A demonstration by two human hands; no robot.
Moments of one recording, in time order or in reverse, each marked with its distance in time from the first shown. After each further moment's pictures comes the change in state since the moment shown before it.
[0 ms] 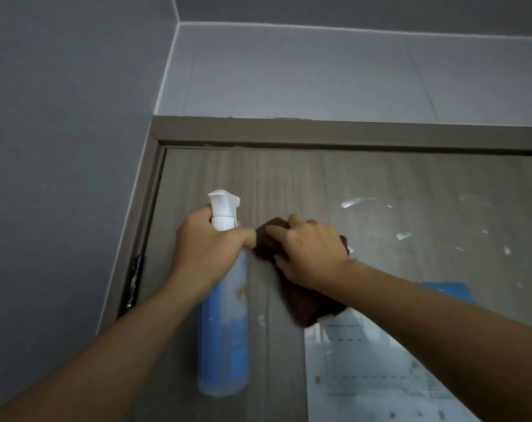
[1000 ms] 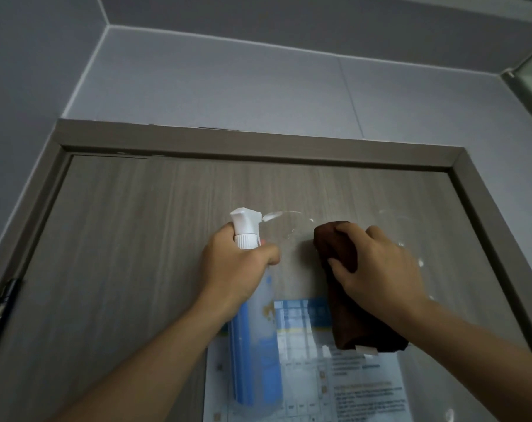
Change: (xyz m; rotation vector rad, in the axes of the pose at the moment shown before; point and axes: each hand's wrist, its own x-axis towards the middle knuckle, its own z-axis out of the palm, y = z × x) left_hand -0.033 0.029 0.164 -0.225 -0.173 0.018; right_hand -0.125 0.171 -0.023 0.118 0.186 0.431
